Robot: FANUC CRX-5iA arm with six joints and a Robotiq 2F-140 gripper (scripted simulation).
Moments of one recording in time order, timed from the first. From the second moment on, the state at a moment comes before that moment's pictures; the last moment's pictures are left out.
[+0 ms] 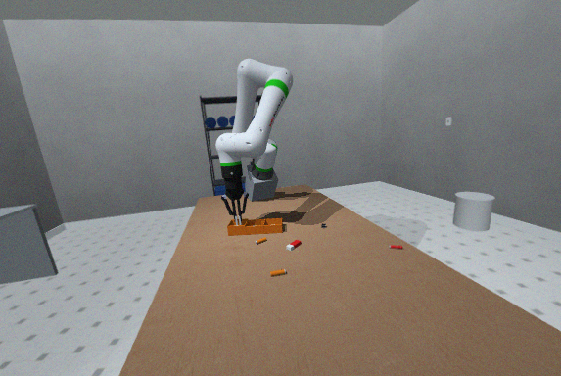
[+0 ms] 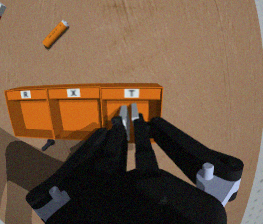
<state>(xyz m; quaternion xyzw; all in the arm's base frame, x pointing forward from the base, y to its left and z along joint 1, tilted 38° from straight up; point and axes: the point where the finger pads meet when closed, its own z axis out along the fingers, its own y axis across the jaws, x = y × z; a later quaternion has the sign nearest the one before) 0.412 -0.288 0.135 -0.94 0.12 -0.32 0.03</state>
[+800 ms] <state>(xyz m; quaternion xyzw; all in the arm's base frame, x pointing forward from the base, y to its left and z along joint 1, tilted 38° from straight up) 0.393 -0.288 0.159 -0.94 0.12 -0.32 0.03</state>
